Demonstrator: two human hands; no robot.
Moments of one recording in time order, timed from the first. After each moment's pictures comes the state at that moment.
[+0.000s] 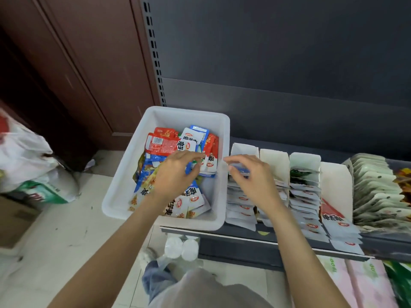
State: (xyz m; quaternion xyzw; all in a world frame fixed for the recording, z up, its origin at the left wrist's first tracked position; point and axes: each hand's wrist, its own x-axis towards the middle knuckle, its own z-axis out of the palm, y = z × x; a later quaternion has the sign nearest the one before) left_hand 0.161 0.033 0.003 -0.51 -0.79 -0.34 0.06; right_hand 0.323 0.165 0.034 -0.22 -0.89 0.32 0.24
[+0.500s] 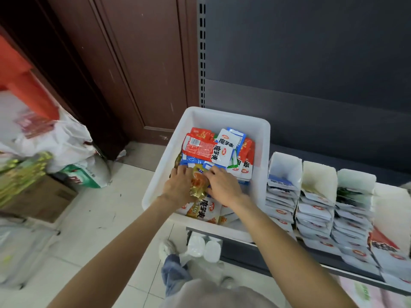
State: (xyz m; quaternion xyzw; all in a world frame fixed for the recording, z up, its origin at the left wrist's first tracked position) left_hand 0.109 -0.020 -0.040 -0.36 -0.92 0.00 -0.16; right_hand 0.189 0.104 -0.039 -0.11 -0.98 0.12 -0.07
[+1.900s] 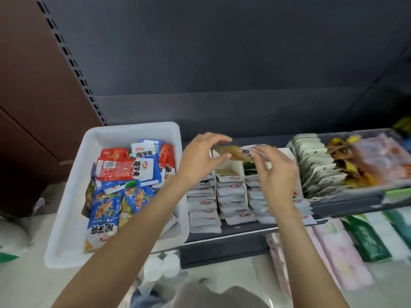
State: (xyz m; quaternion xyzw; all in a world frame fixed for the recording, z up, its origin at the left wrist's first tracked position) left_hand 0.231 0.162 0.052 -0.61 -0.67 -0.41 -0.12; right_hand 0.407 0.216 0.049 -0.39 -0.79 0.12 0.45
